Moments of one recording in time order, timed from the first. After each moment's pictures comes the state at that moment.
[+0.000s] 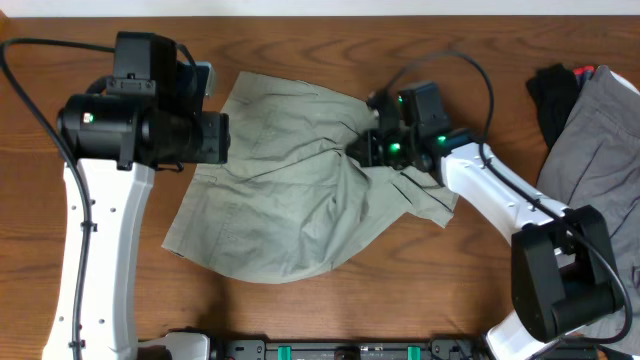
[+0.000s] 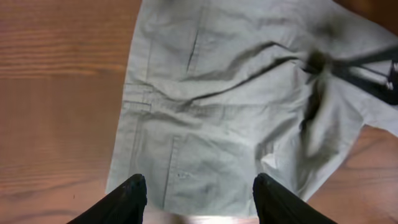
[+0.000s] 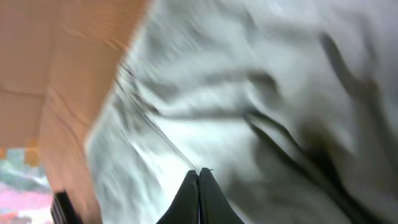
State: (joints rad) left arm -0.09 1.47 1.71 -1.40 0.12 -0.02; right arm 0.38 1.78 1.14 -0.23 -0.62 0.41
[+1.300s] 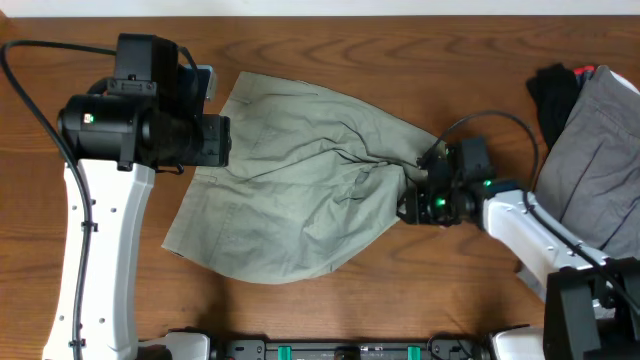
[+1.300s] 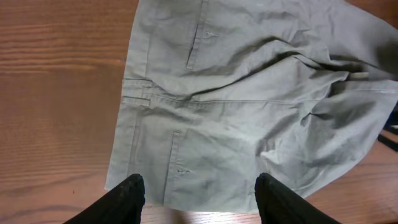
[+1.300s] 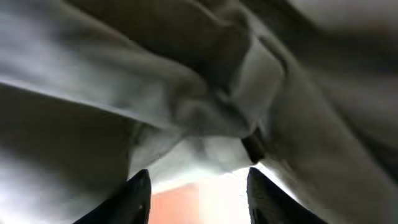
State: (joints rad) left arm -0.09 1.47 1.71 -1.42 0.12 -0.02; right arm 0.21 1.55 0.74 -0.45 -0.47 0.28
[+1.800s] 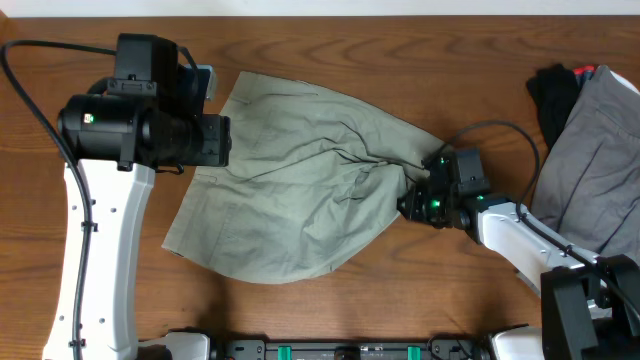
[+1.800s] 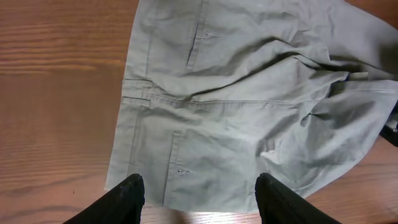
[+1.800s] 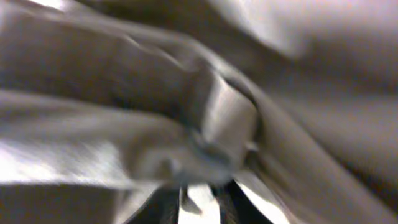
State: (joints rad) left arm -0.09 1.47 1.71 -1.41 0.12 -0.02; right arm 0.23 1.55 0.66 -0.21 -0.41 0.49
